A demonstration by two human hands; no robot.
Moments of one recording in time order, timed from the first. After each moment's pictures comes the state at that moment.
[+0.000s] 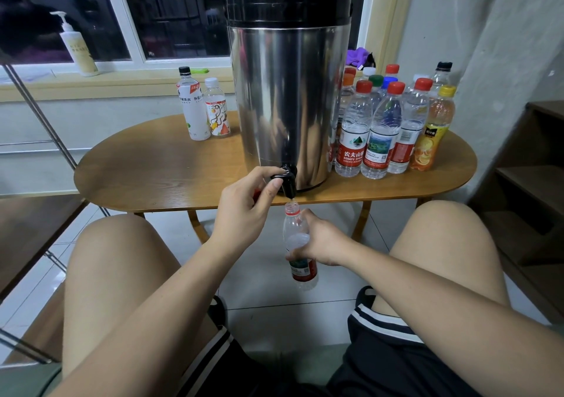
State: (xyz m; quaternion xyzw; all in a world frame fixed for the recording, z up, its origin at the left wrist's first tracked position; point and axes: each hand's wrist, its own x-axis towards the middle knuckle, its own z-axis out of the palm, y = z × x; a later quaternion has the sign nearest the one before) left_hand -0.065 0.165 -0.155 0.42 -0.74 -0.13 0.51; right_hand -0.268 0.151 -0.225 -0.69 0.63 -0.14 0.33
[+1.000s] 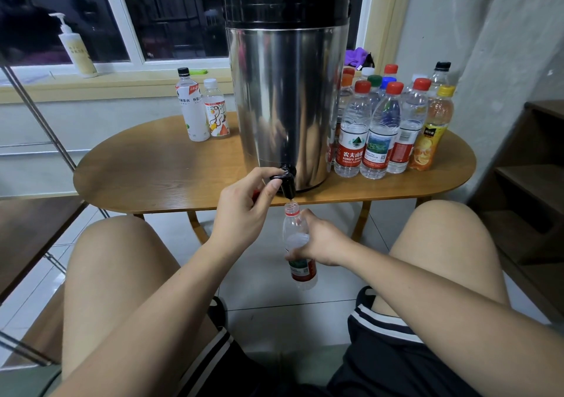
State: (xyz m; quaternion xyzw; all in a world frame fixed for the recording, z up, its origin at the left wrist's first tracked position) left_hand -0.064 0.164 -0.155 0.42 -0.74 -0.12 0.51; right_hand -0.268 0.150 -0.227 -0.68 0.64 -0.15 0.32
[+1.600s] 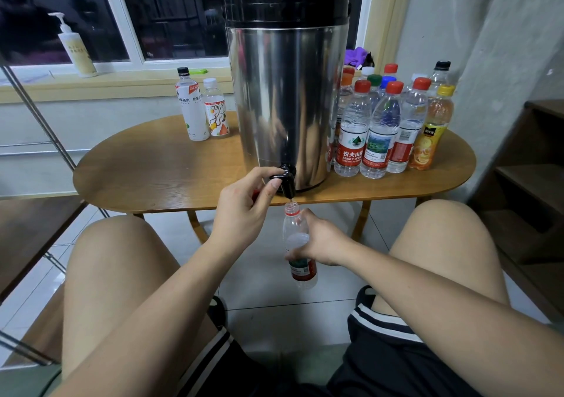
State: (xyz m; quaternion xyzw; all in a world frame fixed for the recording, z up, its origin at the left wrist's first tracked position) left_hand -0.065 0.164 -0.155 0.42 -0.74 -0.12 0.51; right_hand -0.270 0.149 -0.229 -0.68 0.64 -0.15 0.32
